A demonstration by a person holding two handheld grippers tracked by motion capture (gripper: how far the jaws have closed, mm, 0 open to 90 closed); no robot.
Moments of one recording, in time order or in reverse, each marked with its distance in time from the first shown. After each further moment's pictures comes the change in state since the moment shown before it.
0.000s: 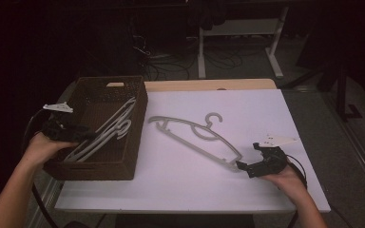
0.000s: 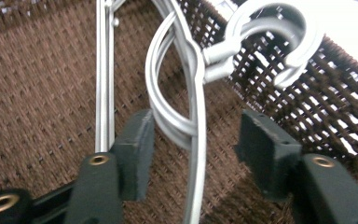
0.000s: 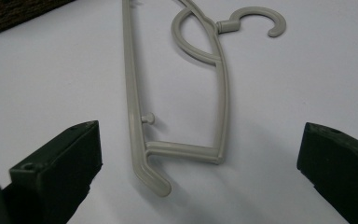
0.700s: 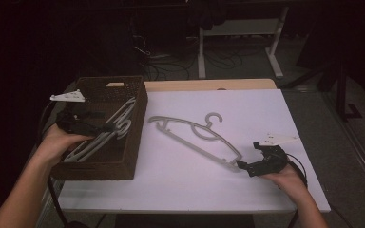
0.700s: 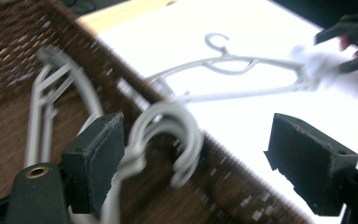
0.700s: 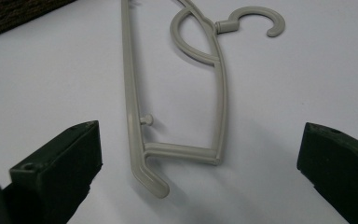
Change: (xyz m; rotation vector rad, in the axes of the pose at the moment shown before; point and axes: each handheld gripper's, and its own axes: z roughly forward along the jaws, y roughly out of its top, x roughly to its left) left arm -0.063 0.052 0.004 -0.183 -0.127 0.073; right arm -0.002 0.002 0.000 0.005 0.005 0.011
